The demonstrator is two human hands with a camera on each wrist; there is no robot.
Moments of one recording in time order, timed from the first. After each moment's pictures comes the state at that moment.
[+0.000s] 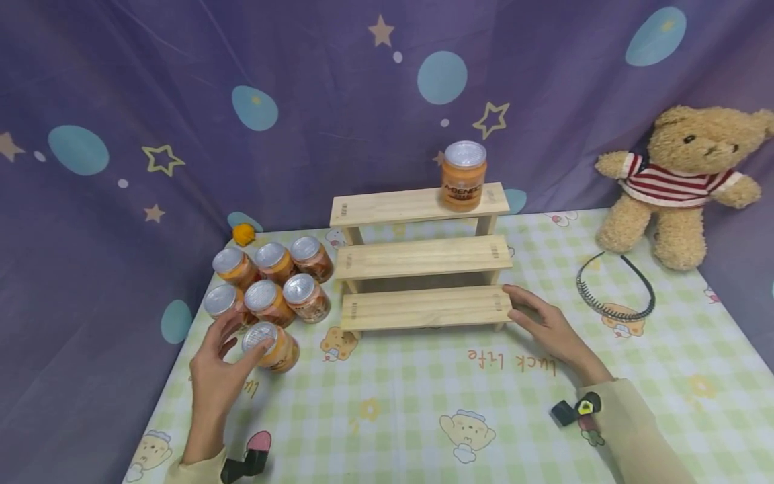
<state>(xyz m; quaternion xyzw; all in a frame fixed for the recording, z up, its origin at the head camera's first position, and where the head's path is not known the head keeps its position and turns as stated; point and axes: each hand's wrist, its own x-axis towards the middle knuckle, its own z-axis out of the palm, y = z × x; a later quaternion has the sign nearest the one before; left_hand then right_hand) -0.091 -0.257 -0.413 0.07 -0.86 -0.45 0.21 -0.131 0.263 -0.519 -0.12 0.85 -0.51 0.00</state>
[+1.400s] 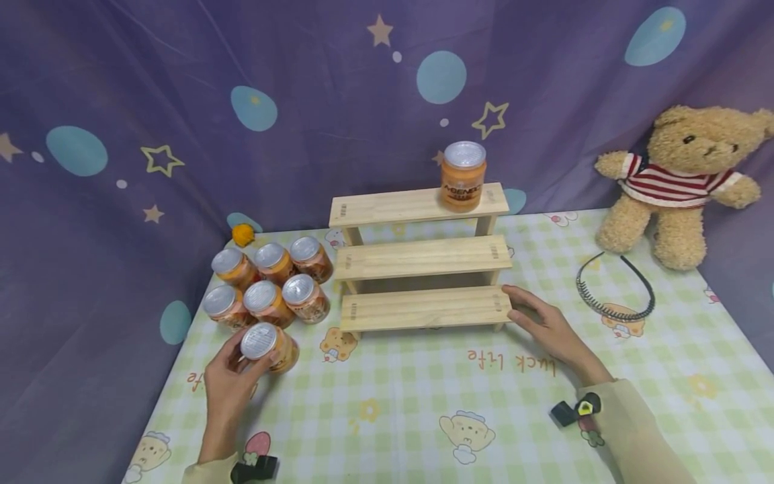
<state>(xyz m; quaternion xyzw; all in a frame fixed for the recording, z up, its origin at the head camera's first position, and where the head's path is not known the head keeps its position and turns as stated) -0.093 -0.268 -0.461 0.14 -0.83 -0.51 0.17 -0.131 0.263 -0.518 -0.12 0.85 -0.51 0.00</state>
